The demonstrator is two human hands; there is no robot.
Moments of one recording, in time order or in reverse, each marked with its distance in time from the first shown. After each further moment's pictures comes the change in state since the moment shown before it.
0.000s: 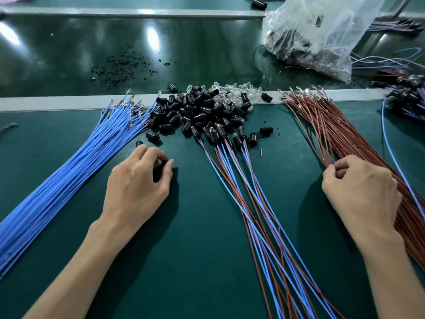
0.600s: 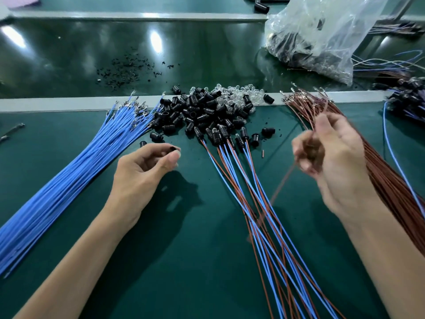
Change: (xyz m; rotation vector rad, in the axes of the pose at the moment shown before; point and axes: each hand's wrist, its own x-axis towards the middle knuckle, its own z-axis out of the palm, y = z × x) left_hand 0.003 0.002 -0.006 -0.958 -0.128 -0.373; right_hand 0.012 -0.055 -0.023 1.433 -0.452 0.041
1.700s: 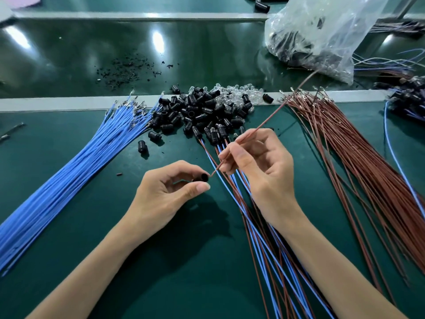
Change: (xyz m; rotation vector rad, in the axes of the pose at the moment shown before) left_hand -0.021 0.000 0.022 -0.031 -0.316 0.103; right_hand -0.021 0.042 0.060 0.118 -0.259 -0.236
